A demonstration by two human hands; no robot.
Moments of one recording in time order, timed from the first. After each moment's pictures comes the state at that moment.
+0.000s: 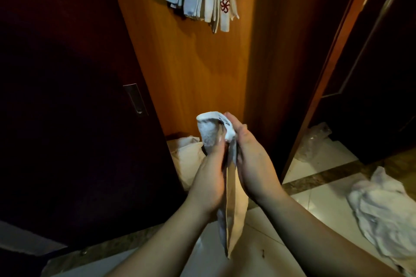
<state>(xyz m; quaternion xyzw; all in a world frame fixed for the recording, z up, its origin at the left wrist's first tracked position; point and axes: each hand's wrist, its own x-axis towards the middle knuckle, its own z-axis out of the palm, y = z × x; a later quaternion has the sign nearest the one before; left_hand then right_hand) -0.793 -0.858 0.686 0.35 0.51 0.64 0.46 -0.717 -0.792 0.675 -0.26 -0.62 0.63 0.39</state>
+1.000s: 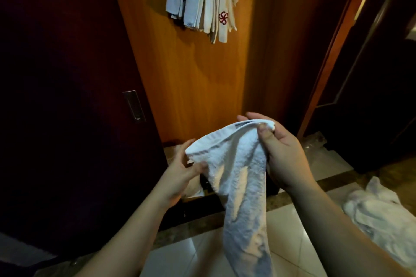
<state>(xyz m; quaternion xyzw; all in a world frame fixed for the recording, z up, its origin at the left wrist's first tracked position) -0.880 -0.843 0.625 0.36 0.57 0.60 0.44 -0.678 -0.756 0.697 -0.25 -0.63 0.61 0.42</state>
